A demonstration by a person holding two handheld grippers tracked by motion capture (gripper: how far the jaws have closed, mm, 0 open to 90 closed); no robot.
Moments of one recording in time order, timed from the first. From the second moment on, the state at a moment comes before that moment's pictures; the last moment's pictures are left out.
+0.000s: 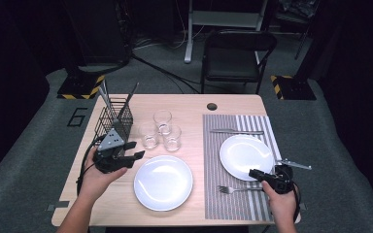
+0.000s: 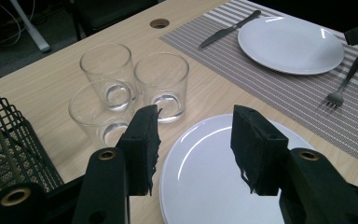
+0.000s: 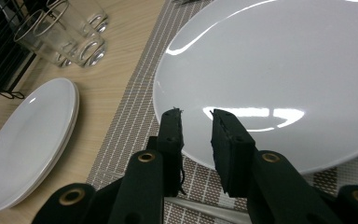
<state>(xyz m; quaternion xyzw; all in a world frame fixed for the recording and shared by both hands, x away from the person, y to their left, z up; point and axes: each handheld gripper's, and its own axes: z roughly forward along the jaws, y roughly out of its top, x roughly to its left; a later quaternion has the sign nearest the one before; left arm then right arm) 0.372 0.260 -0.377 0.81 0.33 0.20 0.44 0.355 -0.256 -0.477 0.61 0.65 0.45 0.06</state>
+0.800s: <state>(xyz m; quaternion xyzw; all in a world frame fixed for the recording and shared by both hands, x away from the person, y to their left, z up) 0.369 0.270 -0.376 0.81 0.34 0.20 0.44 0.358 -0.213 -0.454 0.53 0.70 0.47 0.06</state>
